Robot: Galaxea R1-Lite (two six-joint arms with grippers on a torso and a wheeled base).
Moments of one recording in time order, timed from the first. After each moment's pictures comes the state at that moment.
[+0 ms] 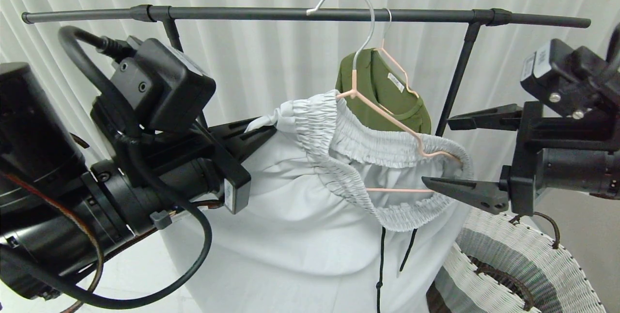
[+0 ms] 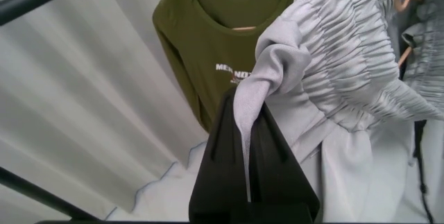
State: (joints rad) left arm -0.70 1.35 -0.71 -0.67 0.01 0.46; right arm 0.69 1.34 -1.06 0.01 0.24 -0.39
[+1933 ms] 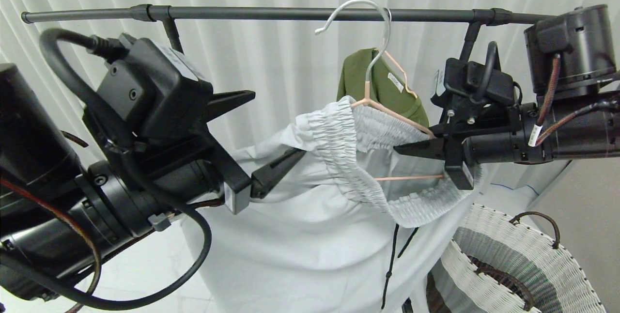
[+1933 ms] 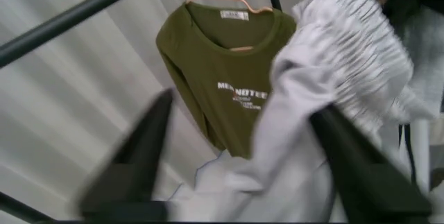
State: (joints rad) left arm -0.70 1.35 -0.69 -0.73 -0.04 0.51; right arm 0.65 1.58 -1.30 0.15 0.33 -0.67
